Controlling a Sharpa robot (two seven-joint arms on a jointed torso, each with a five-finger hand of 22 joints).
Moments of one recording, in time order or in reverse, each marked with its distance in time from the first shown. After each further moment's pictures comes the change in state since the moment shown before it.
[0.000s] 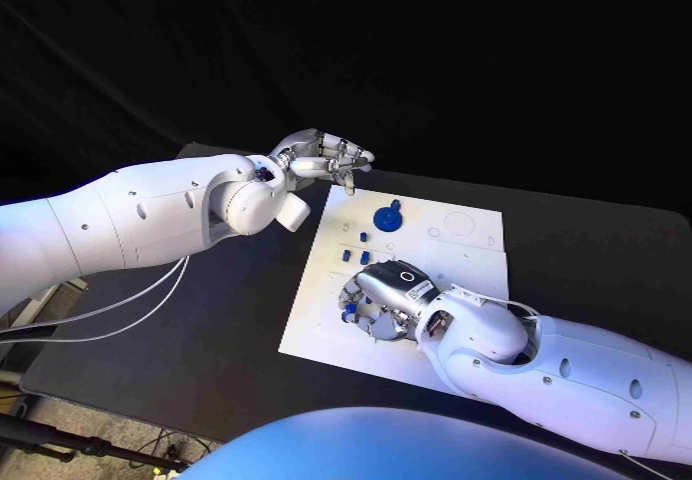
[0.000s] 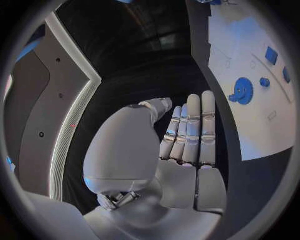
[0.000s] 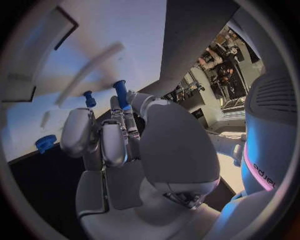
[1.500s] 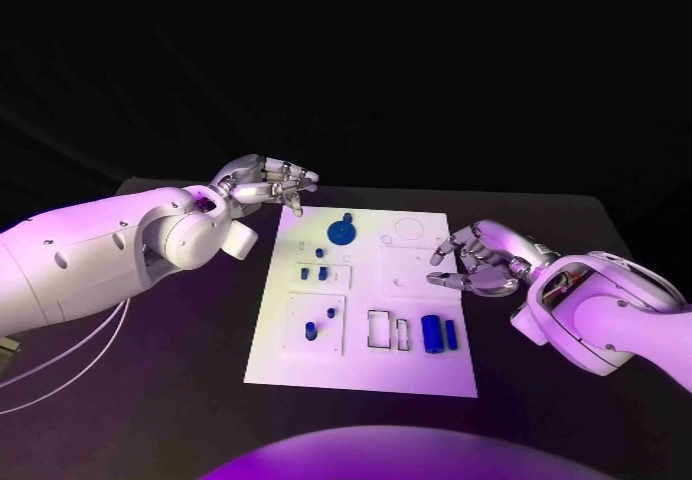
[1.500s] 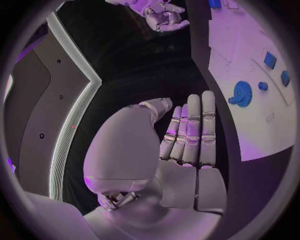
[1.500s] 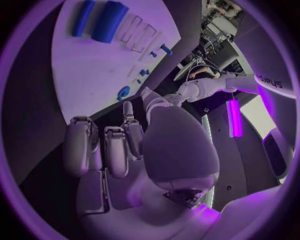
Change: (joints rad) left arm -0.001 -0.031 -0.014 0.024 0.000 0.002 -0.005; left_hand 0.000 0.000 -0.003 0.003 0.000 0.000 0.000 0.000 0.000 -0.004 0.004 0.004 -0.001 0.000 0.000 0.000 0.000 0.000 0.004 0.004 -0.007 -0.006; right arm 0.146 -0.550 0.004 0.227 0.545 -0.105 -0.020; right_hand -0.091 0.018 -0.403 0.148 0.095 -0.104 -0.035 0.119 0.080 0.220 -0.066 1.313 1.226 0.004 -0.039 0.185 0.254 -0.039 0.029 -0.030 0.242 0.000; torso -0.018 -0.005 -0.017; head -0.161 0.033
